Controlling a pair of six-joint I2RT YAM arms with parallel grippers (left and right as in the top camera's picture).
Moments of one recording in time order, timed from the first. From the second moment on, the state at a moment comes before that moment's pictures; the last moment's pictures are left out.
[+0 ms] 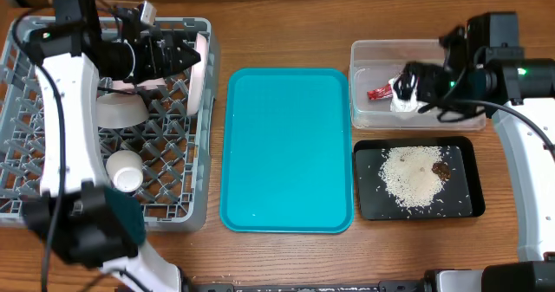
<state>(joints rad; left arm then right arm) 0.21 1.85 1.88 -1.22 0.68 0.09 0.00 1.54 1.57 -1.10 -0.26 0.21</state>
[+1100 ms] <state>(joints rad) -0.02 0.89 1.12 -1.03 0.00 -0.18 0.06 0.97 1.07 -0.89 -0.14 0.20</state>
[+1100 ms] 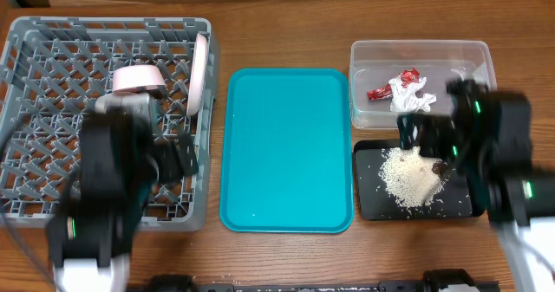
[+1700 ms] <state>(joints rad) -0.02 0.59 0.85 -1.11 -0.06 -0.18 0.06 0.79 0.99 -1.06 -0.12 0.20</state>
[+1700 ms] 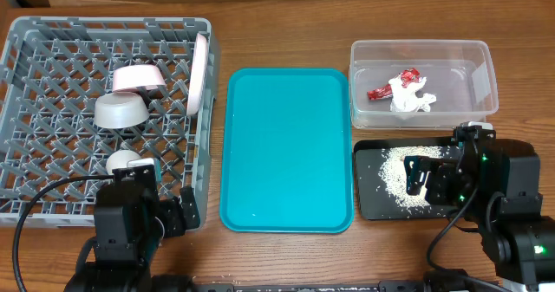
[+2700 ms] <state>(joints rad) -0.02 0.59 0.85 -1.12 -0.06 -0.18 0.06 0.07 0.18 -0.01 -0.12 0.13</state>
